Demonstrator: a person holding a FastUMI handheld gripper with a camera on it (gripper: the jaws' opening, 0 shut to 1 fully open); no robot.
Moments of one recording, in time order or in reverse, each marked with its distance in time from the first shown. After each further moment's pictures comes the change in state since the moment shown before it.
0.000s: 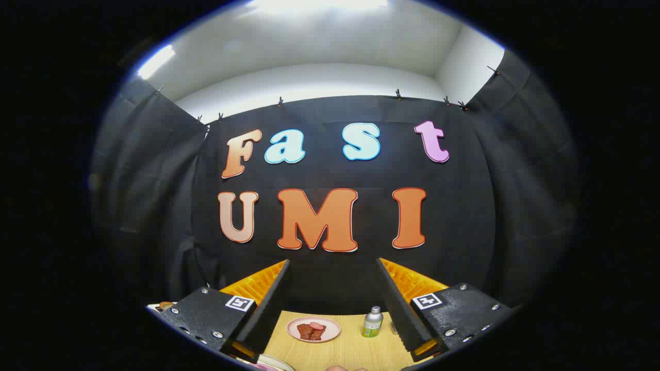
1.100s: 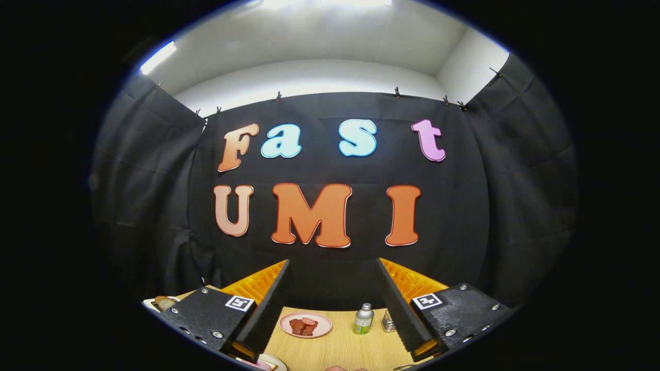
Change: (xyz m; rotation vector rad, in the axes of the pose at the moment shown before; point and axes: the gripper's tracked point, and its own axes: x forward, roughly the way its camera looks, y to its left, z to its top) arm -0.006 -0.025 -0.015 -0.008 0.066 -0.039
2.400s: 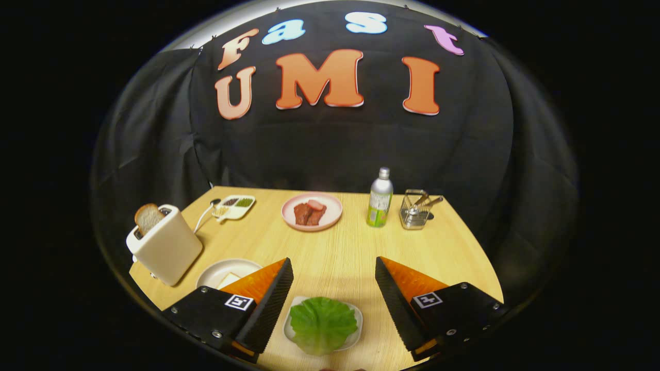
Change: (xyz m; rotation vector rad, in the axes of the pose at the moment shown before) arm -0.068 0.001 -0.273 -0.027 0.694 0.109
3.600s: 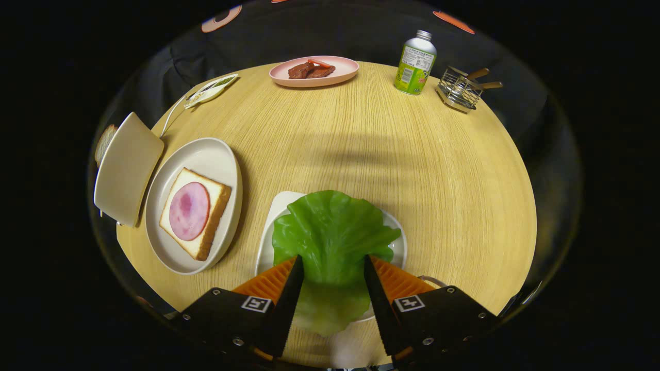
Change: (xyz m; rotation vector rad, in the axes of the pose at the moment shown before) arm 0.053 0.019 -0.171 -0.039 0.654 0.013
